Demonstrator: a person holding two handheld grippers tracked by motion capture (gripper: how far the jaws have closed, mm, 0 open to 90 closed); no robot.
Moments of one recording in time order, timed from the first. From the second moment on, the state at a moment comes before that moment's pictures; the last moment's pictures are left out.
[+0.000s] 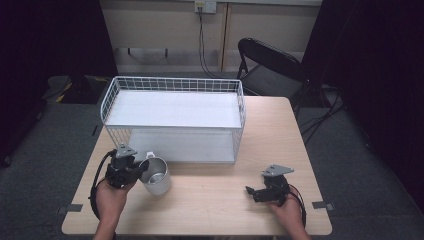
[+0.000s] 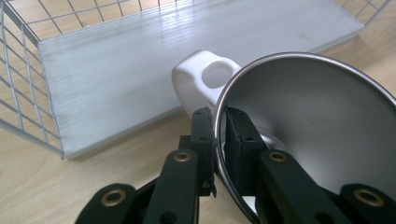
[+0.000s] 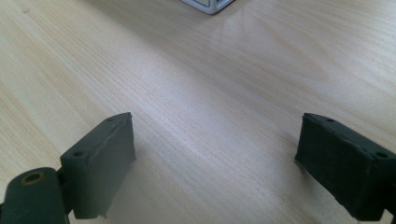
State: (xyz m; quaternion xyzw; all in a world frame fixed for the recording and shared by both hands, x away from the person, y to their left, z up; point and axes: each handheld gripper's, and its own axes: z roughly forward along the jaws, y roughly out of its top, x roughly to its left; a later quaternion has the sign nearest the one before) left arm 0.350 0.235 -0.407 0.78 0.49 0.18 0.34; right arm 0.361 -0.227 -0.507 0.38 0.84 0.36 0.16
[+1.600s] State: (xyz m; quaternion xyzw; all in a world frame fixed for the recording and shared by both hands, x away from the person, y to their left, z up) left arm 0.393 0.217 -0.412 0.73 0.53 0.25 0.35; right arm 0.361 -0.227 -0.507 0.38 0.84 0.36 0.16
